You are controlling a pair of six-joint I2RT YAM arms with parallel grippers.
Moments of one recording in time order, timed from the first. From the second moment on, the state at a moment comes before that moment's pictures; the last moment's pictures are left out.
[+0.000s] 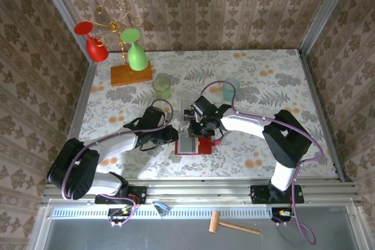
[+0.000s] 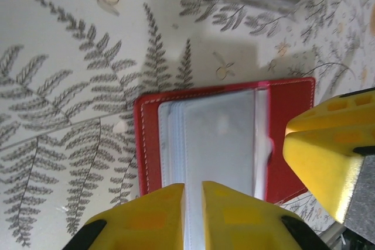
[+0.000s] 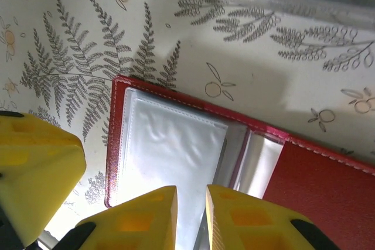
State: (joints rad) left arm -0.62 1.35 0.57 -0.18 0.39 -0.74; right arm 0.76 1.77 1.09 -0.44 -0.26 0.69
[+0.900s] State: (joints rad) left arm -0.64 1.40 0.55 -0.15 0.40 -0.77; right arm 0.76 1.77 1.04 -0.32 -0.37 0.80
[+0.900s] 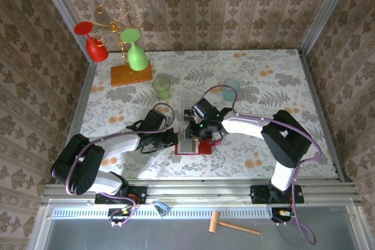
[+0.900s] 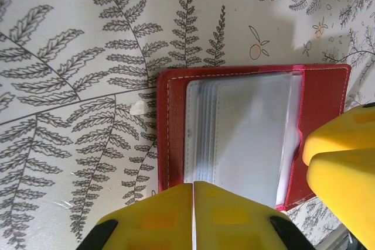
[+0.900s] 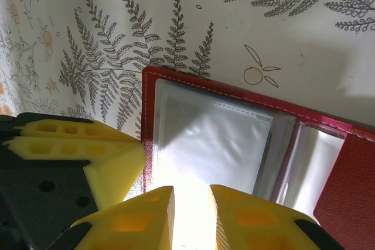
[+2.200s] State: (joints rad) left arm -0.64 1.43 0.55 -0.16 0.40 -0.77; right arm 0.76 1.82 1.04 -0.31 -0.37 0.82
